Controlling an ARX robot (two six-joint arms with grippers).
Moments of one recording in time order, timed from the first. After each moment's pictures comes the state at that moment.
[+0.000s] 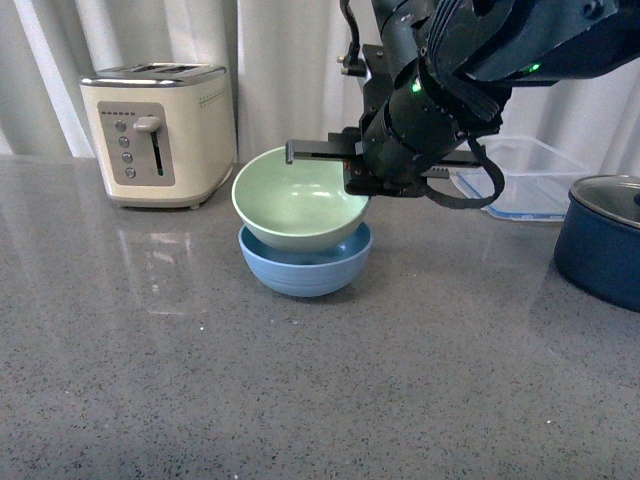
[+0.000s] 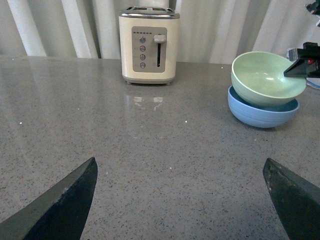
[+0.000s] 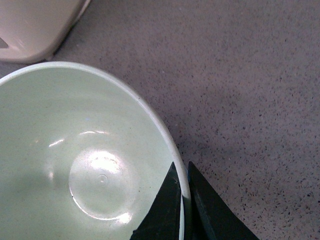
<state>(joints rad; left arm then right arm) 0.00 0.00 0.02 0.00 0.00 -0.01 0.42 2.09 1.61 -0.11 0.13 0.21</state>
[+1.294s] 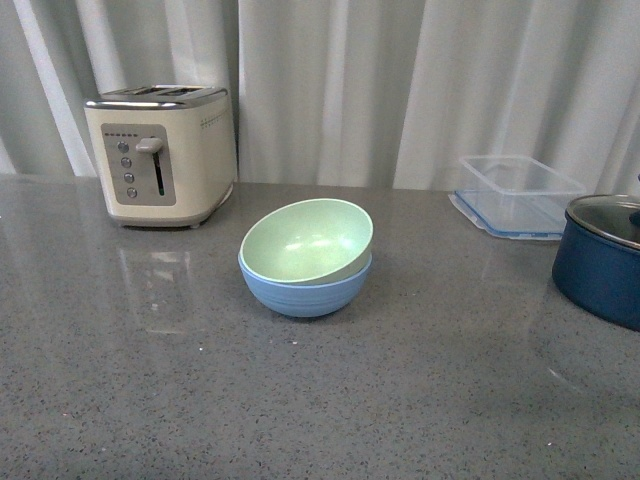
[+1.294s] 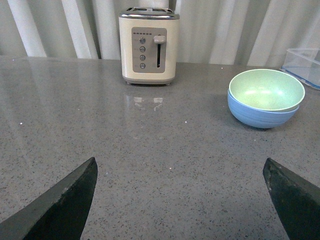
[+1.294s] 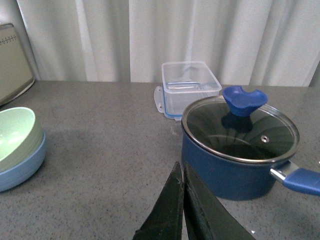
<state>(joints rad) 0.00 0.00 0.02 0.00 0.00 -0.01 0.11 1.10 0.31 0.77 0.11 0.00</state>
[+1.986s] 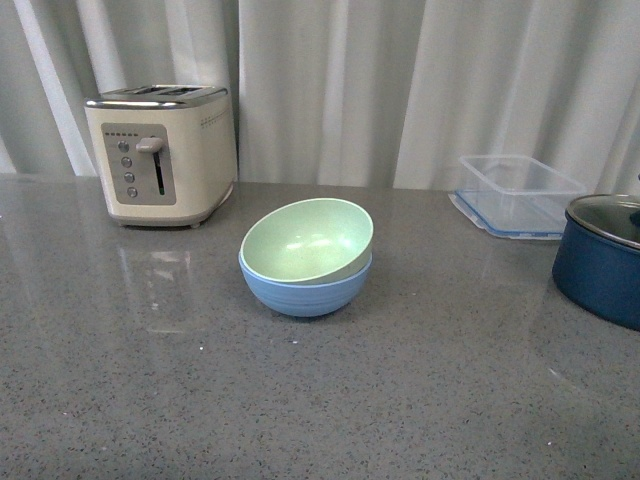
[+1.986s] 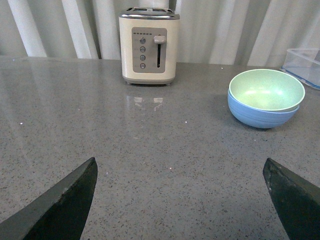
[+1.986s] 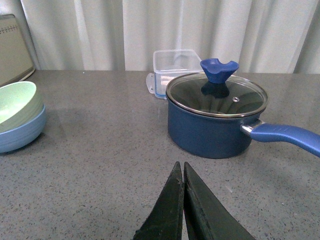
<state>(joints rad) 0.00 0.00 0.02 0.00 0.00 -0.01 0.00 0.71 0.07 0.63 0.00 0.00</state>
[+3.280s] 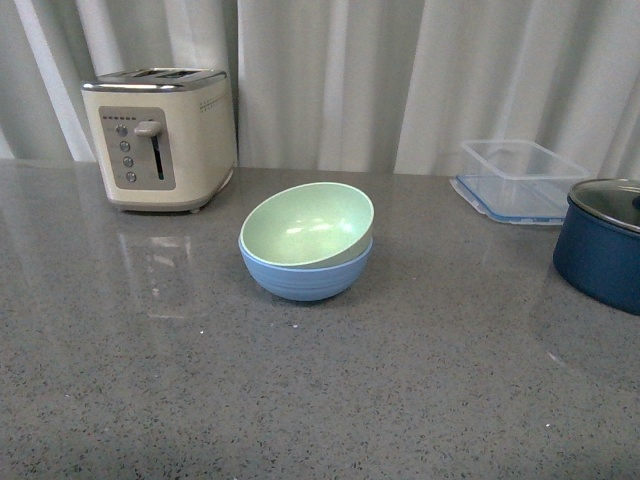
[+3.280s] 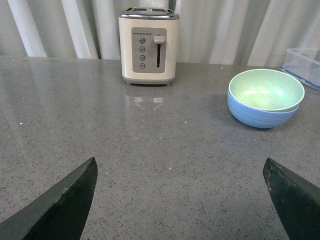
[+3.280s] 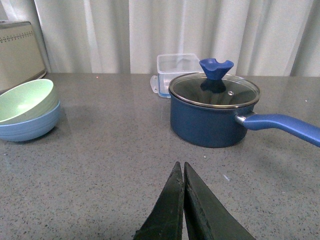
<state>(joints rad) 0.00 0.00 0.02 0.00 0.00 -0.01 0.00 0.18 0.01 0.19 0.00 0.00</state>
